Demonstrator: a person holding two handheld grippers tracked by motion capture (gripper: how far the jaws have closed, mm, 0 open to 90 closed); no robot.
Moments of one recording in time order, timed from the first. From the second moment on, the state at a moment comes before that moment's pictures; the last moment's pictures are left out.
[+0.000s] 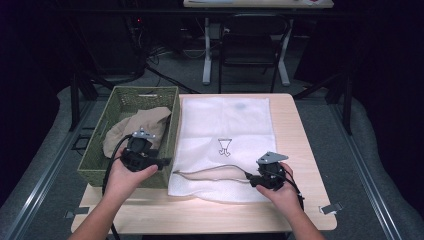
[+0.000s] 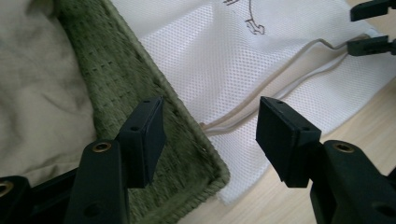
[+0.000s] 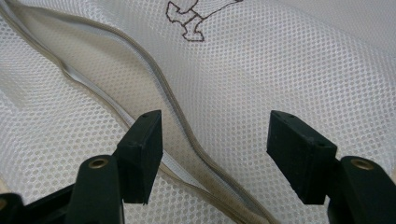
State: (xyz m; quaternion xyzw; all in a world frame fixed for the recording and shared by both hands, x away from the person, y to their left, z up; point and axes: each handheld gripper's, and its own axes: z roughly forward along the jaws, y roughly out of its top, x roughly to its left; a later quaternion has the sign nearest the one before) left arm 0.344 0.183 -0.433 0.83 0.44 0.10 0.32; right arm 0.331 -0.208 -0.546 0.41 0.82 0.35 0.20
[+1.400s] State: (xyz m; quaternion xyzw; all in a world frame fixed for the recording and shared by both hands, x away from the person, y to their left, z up) left arm 0.439 0.205 -0.423 0.81 0.54 0.10 0.22; right arm 0.332 -0.209 -0.547 0.41 0.82 0.35 0.20
